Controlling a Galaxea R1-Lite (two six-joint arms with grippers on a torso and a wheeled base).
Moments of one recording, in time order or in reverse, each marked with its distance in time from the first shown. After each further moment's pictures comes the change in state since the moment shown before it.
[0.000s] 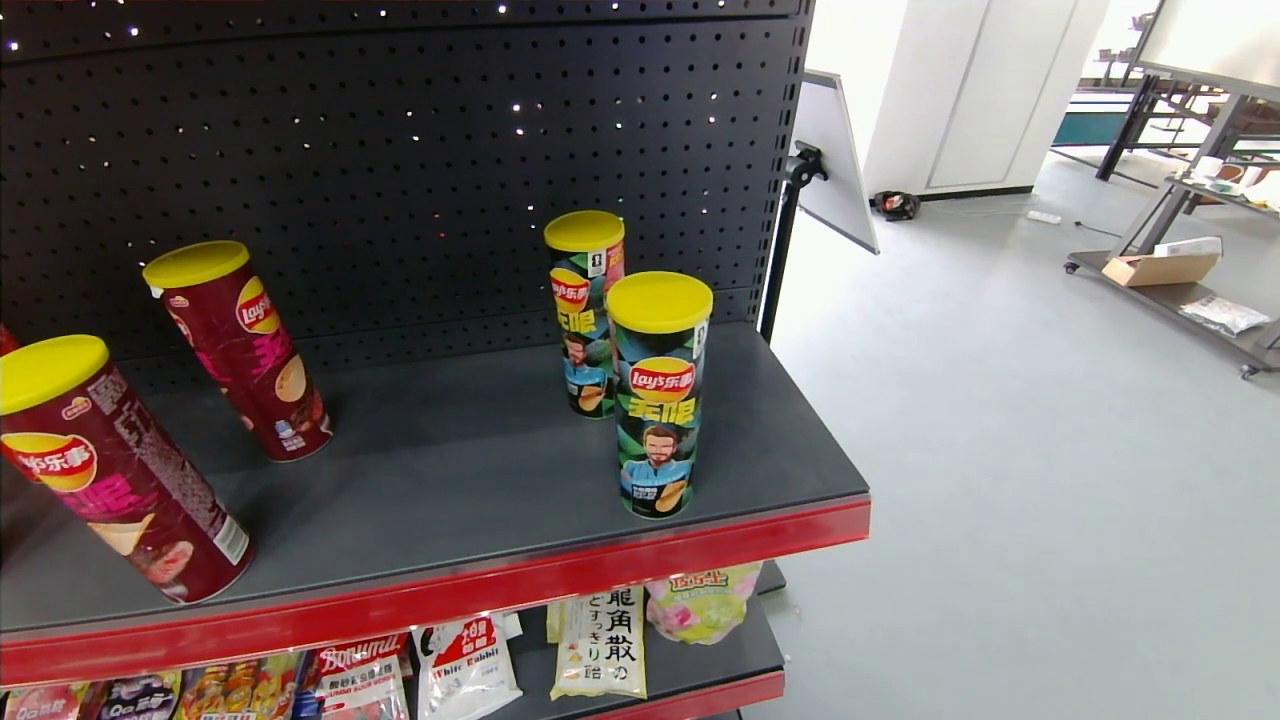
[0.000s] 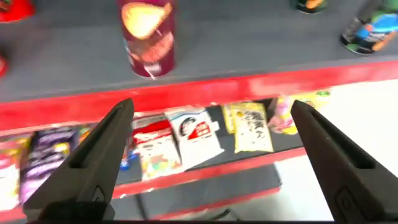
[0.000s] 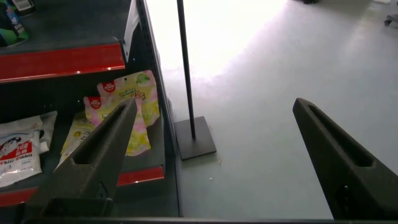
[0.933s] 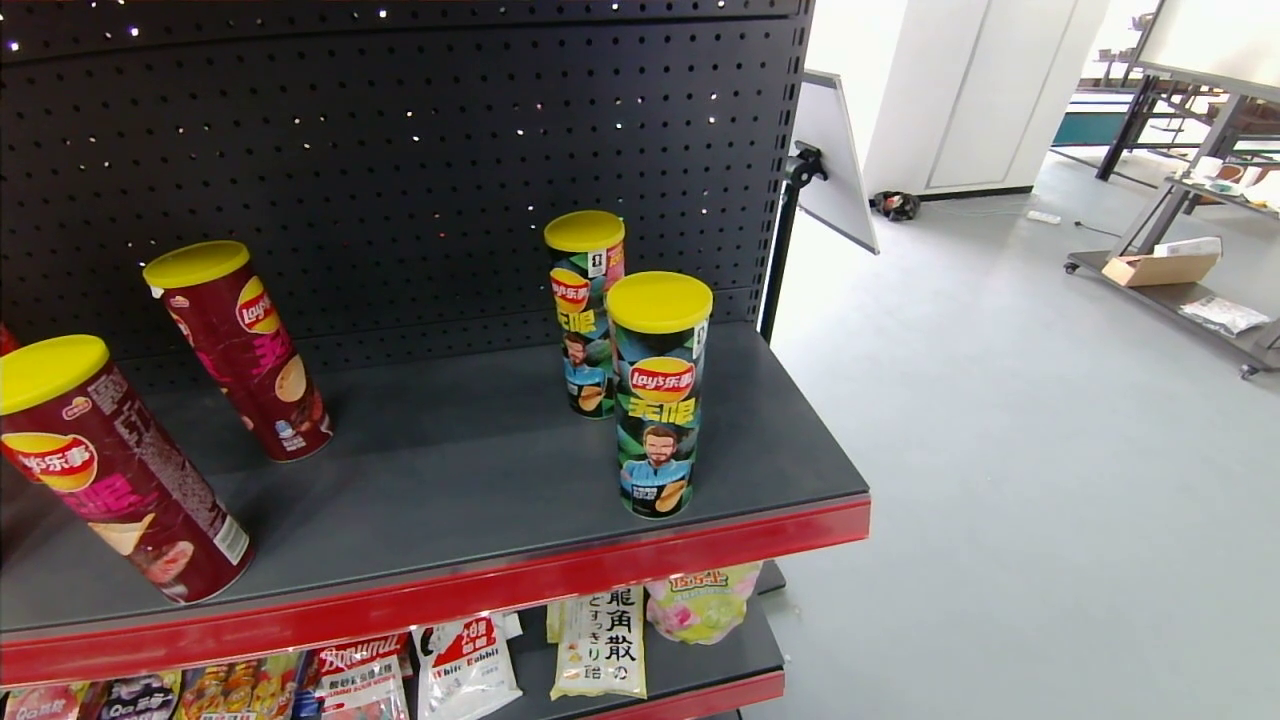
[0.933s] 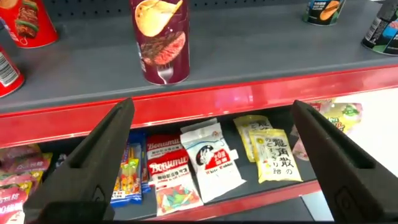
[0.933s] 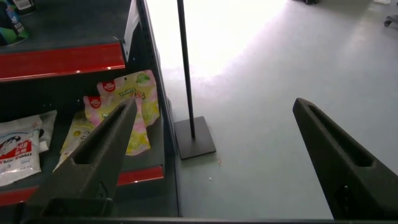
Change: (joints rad) left arm 0.001 -0.168 0.238 -0.239 0.067 0.080; right arm 0.000 0.000 0.000 0.000 0.001 -0.005
